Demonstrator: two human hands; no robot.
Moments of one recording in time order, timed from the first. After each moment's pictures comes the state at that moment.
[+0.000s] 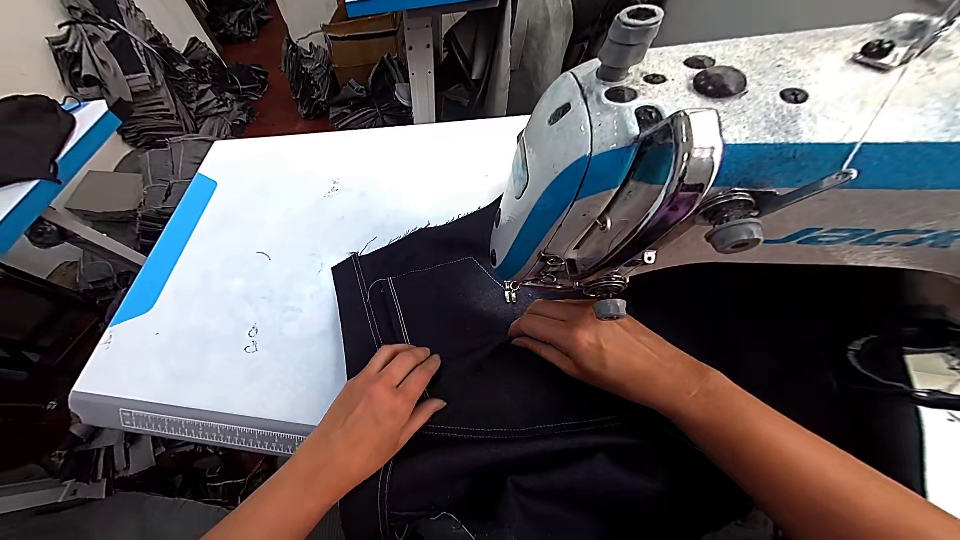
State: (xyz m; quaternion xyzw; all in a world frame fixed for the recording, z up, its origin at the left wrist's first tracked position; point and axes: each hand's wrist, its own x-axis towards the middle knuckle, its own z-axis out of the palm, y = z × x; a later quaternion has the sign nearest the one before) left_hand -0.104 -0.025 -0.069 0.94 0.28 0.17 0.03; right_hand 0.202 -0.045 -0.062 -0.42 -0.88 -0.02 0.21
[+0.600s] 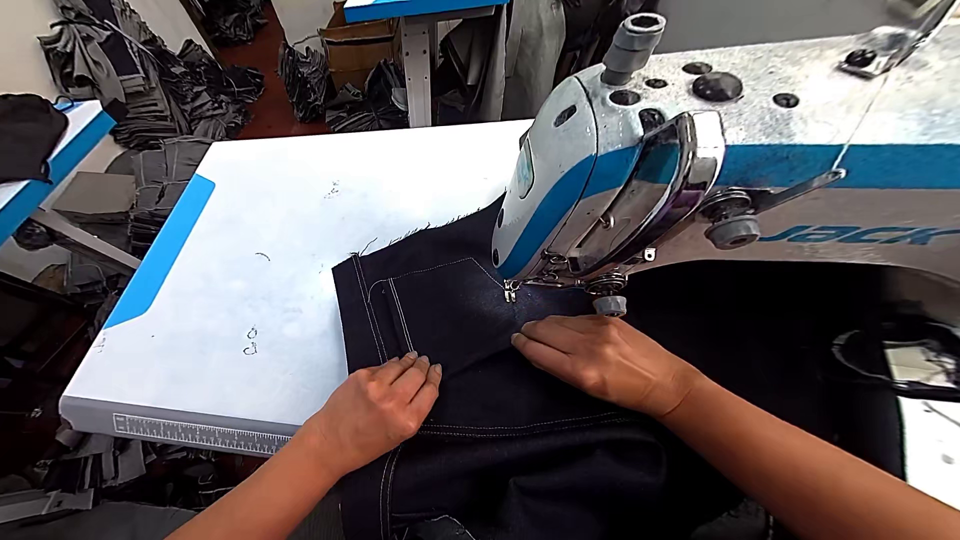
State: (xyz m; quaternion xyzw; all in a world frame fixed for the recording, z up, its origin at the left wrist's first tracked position) left_hand -0.110 -0.011 -0.071 0.96 0.12 0.21 -0.12; right_hand 0.202 -0.053 -0.067 -0.31 -0.91 -0.14 0.23
